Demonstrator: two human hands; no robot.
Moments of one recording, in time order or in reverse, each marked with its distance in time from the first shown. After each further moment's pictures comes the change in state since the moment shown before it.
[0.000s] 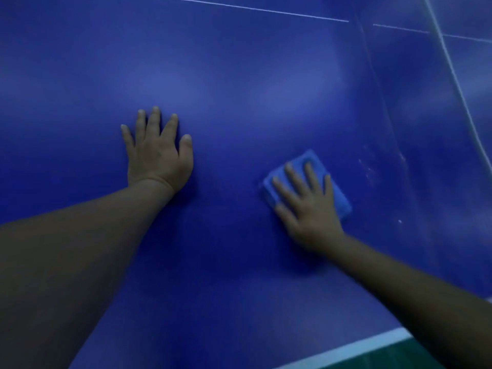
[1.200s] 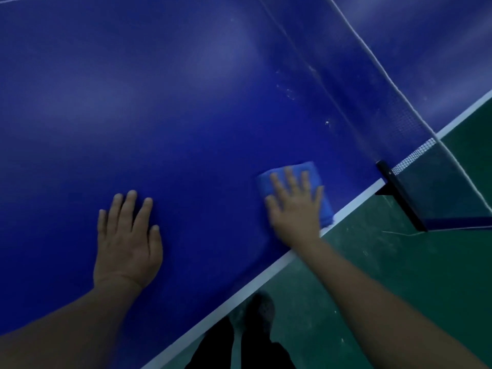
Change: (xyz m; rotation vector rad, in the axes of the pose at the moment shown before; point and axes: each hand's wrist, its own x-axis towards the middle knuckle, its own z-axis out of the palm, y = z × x) left_hand -0.176 -0.058 -0.009 0.120 -0.200 0.445; right_hand -0.162 -0.074 0.015 0.033 -0.015 0.792
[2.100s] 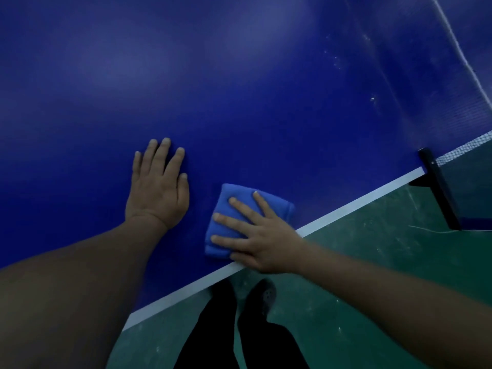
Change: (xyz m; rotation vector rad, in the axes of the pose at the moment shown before) left_hand -0.002 0.000 -0.002 -0.009 0.062 0.016; right_hand -0.083 -0.053 0.008 -0.094 -0.136 -1.185
